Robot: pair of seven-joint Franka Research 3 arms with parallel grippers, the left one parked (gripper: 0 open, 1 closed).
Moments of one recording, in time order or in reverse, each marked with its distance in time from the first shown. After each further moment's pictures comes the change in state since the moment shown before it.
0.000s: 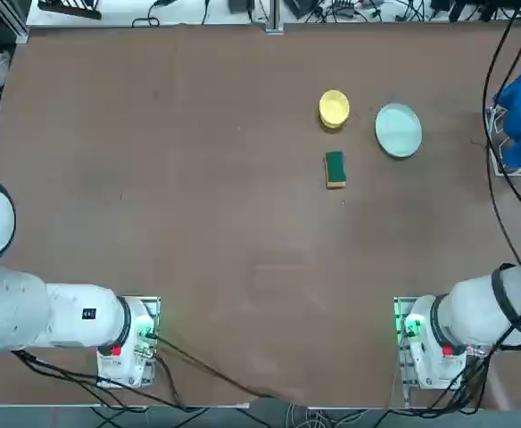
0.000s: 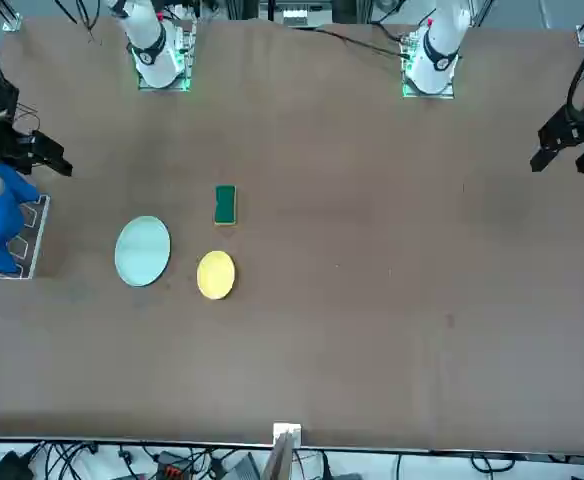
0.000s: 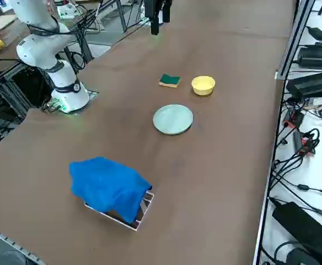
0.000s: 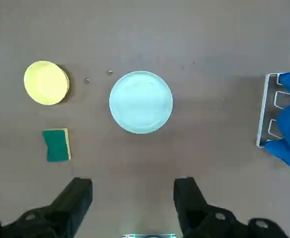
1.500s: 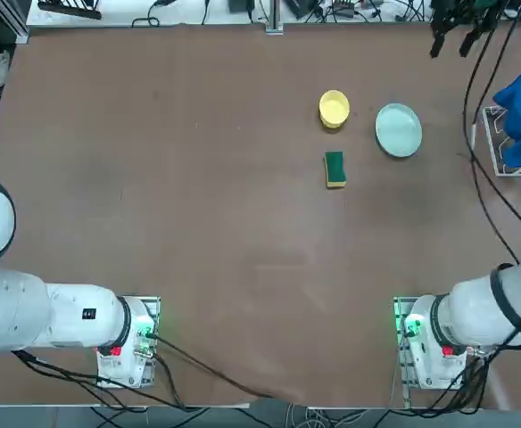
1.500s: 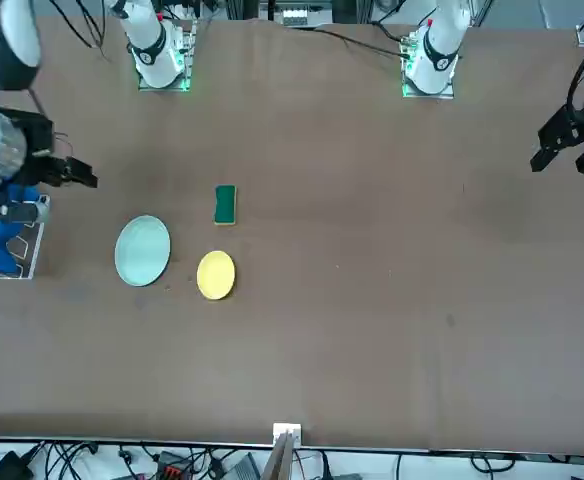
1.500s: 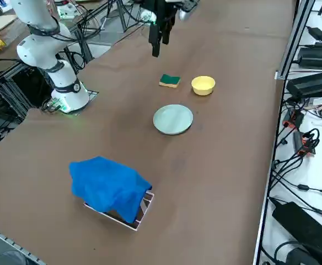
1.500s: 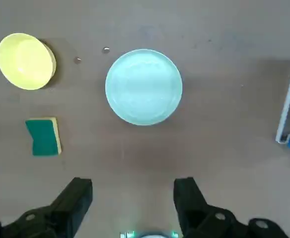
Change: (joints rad) arm 0.028 -0.011 0.003 -0.255 0.000 0.162 0.013
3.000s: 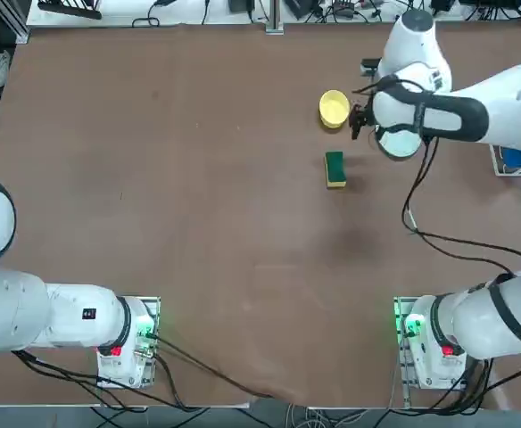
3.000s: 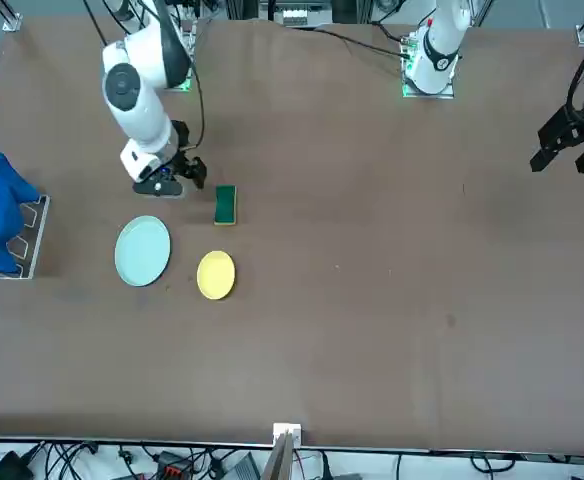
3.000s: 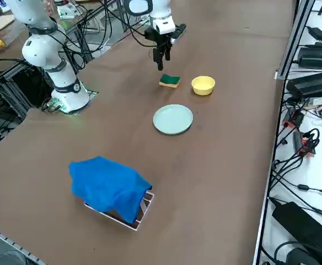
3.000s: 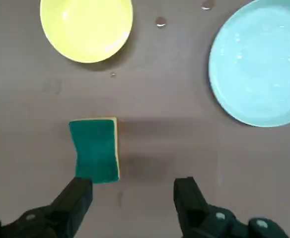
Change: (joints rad) arm 0.361 -0.078 0.013 -0.621 0.032 0.718 0.368
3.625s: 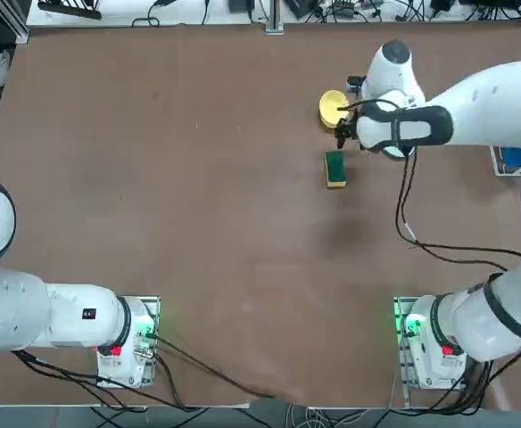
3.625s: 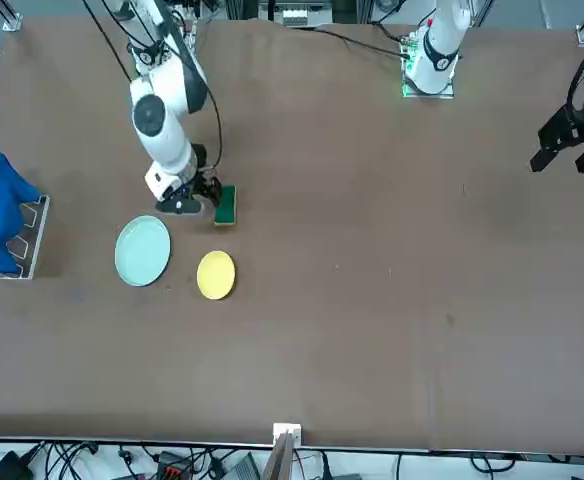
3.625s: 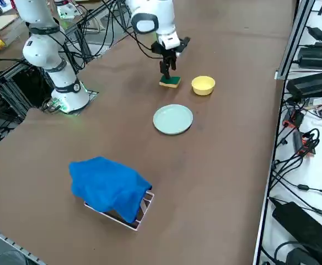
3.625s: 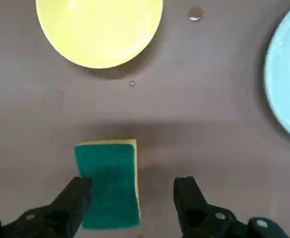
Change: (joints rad) arm 0.040 0.182 -0.001 -0.005 0.000 0.235 0.052
